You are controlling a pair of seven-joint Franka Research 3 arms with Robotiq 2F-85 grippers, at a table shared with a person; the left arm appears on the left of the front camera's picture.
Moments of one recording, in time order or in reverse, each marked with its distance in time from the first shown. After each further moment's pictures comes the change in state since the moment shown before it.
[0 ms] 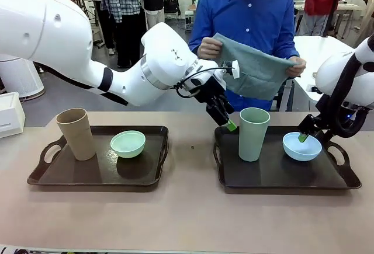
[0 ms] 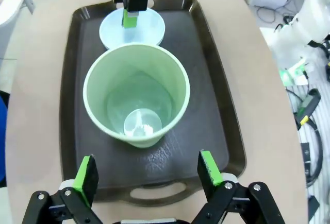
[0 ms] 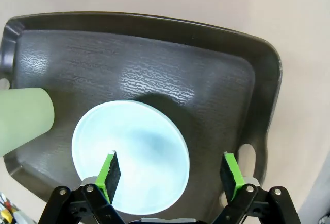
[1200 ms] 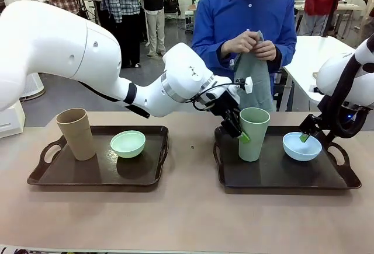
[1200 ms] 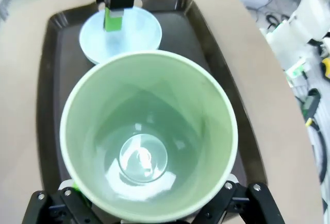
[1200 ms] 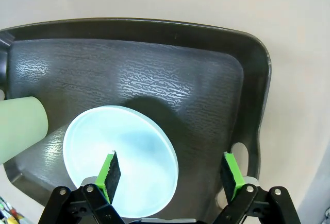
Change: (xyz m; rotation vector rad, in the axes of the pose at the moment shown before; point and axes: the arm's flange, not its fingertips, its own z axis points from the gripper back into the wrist) left arm -0.004 0.024 -0.071 -0.107 -0.040 -0.030; right arm 0.002 -0.007 -0.003 -0.011 0.012 -0.054
